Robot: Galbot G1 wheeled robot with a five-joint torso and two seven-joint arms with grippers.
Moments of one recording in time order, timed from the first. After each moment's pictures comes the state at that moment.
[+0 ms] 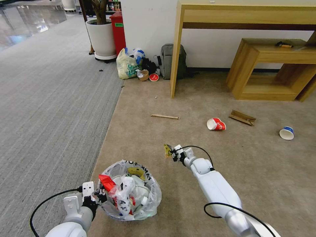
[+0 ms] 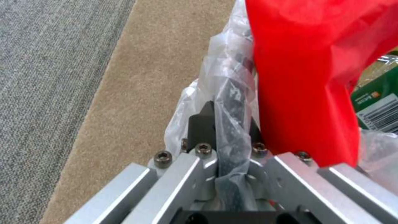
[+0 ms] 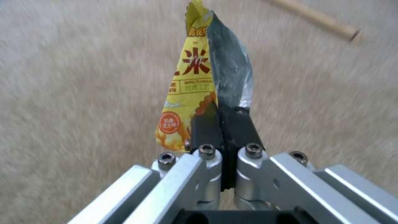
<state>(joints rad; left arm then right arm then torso) 1.68 -1.46 -0.66 -2.22 -0.35 0.69 -0.08 -0.71 1.37 0.17 1.02 0.04 -0.15 -0.34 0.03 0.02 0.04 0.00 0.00</state>
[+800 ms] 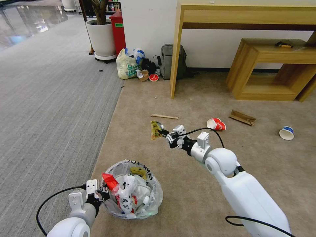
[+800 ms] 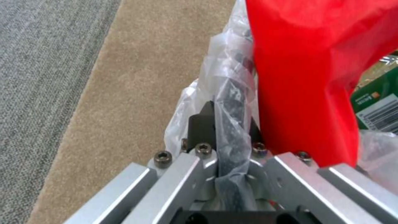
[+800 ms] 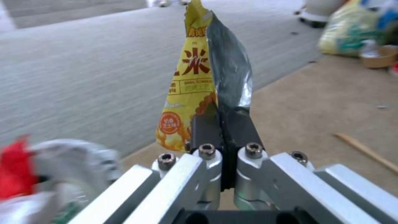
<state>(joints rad) 1.63 -1.45 -0.63 -2.18 -0.36 0.70 -0.08 -0.88 1.06 0.10 1.88 0.48 -0.41 -0.41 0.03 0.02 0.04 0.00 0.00</state>
